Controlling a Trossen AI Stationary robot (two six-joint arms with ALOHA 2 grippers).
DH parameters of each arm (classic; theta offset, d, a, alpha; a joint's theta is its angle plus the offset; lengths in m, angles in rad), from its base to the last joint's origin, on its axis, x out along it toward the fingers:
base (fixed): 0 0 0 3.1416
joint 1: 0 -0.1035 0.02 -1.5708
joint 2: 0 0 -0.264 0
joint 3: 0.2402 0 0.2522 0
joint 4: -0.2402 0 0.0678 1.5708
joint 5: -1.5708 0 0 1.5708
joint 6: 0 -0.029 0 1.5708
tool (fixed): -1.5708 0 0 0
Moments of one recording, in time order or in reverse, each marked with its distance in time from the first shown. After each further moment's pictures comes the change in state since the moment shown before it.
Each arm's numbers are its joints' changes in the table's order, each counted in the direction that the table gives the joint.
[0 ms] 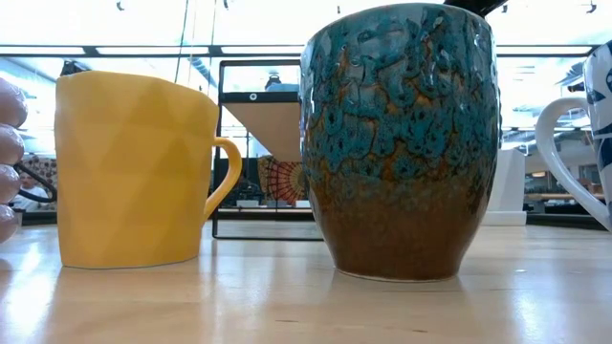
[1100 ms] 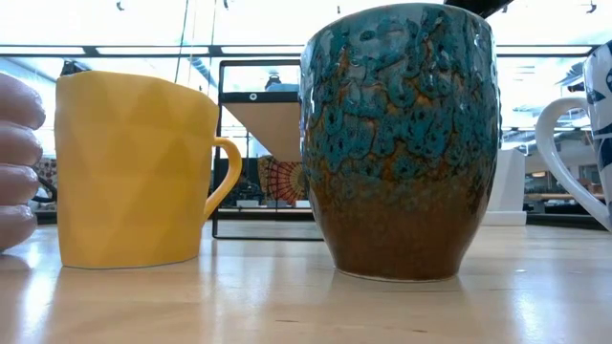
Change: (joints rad) left arm -0.102 -0.140 0.000 0.064 -0.028 -0.105; right arm 0.000 0.000 -0.034 0.055 -0.021 0.016
